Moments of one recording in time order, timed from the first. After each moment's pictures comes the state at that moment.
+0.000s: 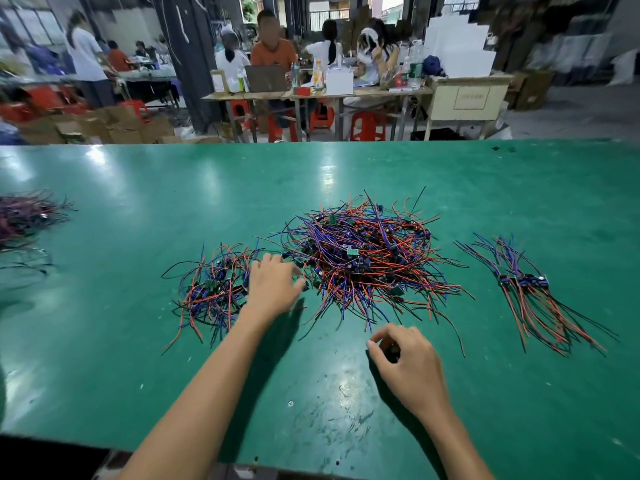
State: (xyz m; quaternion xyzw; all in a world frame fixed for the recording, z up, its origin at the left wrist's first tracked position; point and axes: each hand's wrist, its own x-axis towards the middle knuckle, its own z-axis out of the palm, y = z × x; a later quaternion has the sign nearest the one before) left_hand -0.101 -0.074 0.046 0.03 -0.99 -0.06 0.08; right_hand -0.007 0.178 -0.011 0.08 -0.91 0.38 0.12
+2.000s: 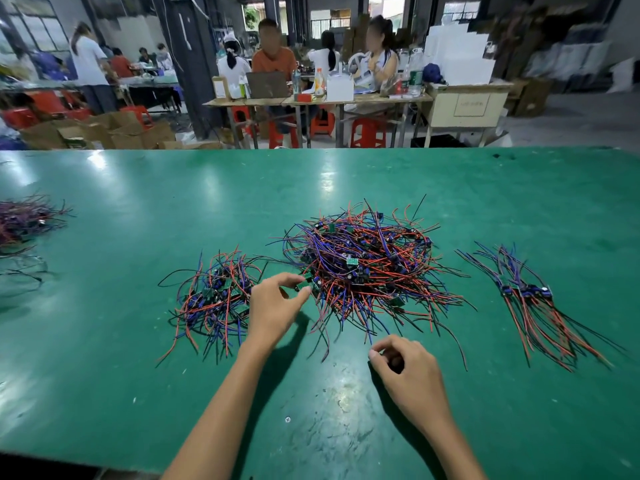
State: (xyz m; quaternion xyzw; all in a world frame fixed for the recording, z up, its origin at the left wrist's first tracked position) left_hand -0.083 -0.066 0.029 0.08 -0.88 -0.43 0.20; right_hand -0.015 0.180 -0.014 0.06 -0.90 0.42 0.09
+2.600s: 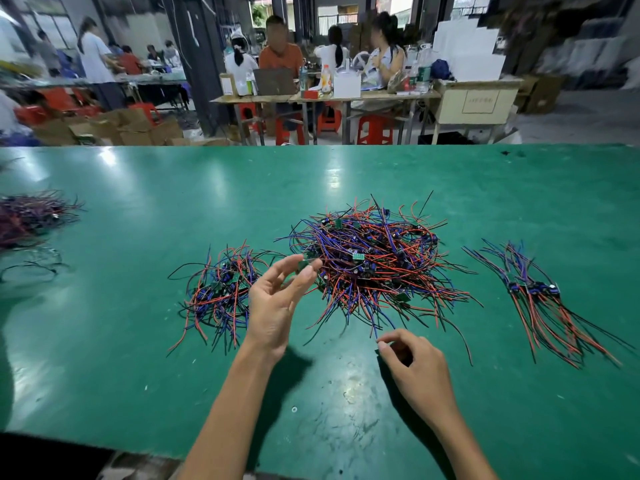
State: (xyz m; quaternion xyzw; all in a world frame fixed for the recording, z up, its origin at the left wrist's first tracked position) left_hand -0.034 -0.043 0.068 0.02 -0.48 -0.86 0.16; right_hand -0.015 0.183 -0.016 0.04 -0.89 0.45 0.08
